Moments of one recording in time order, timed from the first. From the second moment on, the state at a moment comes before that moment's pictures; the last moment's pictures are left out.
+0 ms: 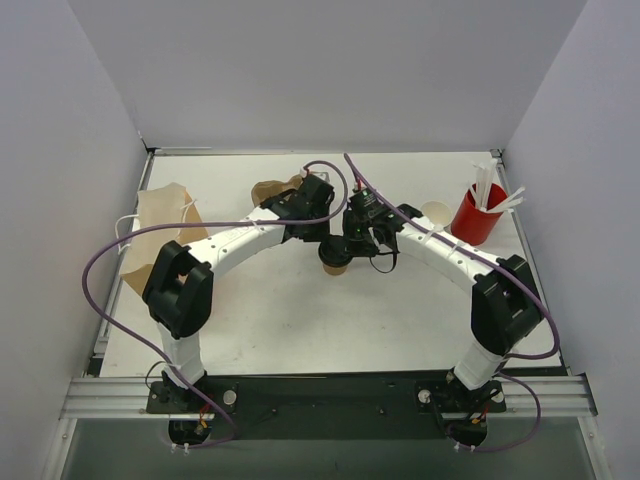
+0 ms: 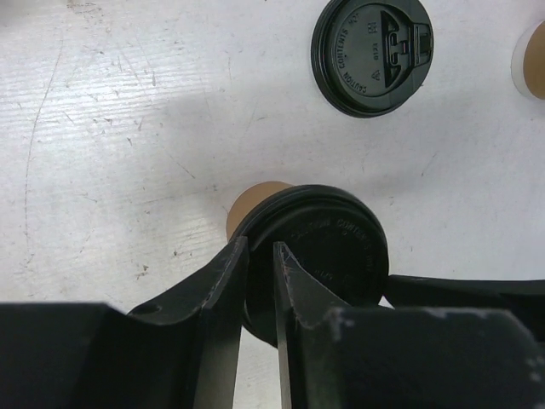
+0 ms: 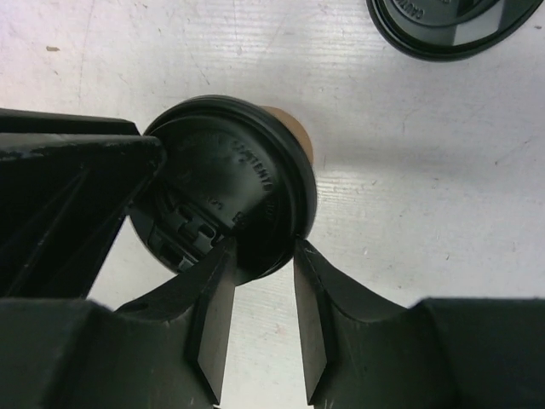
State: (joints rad) left arm -0.71 1.86 1.51 -0.54 -0.13 -0.64; right arm 0.63 1.68 1.25 -0.58 0.06 0.61
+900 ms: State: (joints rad) left arm -0.70 1.74 1.45 -0.61 -0.07 -0.65; right arm 0.56 1.78 1.43 -0.67 -0.04 0.41
